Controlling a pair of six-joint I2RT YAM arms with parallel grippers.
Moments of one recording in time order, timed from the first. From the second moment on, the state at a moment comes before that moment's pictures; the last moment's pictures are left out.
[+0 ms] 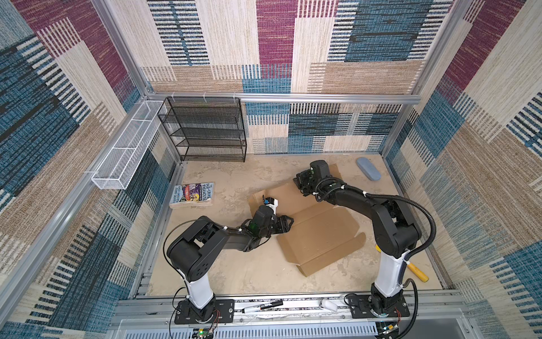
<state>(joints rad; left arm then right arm) -0.69 1.79 0.69 0.54 0.19 -0.76 0.44 1.91 1.30 0.04 -0.19 1.59</state>
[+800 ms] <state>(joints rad) -0.62 1.33 0.70 0.06 0.03 -0.57 0.44 1.89 1.28 0.16 -0.30 1.49</state>
